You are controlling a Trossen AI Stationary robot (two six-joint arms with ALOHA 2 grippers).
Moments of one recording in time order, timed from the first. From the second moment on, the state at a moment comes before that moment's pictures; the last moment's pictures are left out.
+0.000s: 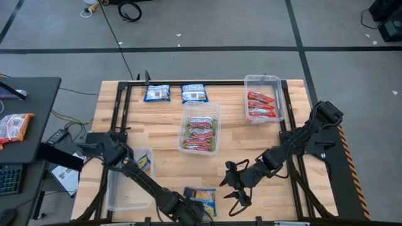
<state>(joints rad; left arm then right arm) -0.70 2.25 1.79 -0.67 -0.09 -0.51 0.61 1.58 0.94 0.02 0.12 0.42</state>
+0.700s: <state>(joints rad) -0.70 2.09 1.79 -1.36 -0.38 -1.21 0.65 1.58 0.94 0.00 0.08 0.42</state>
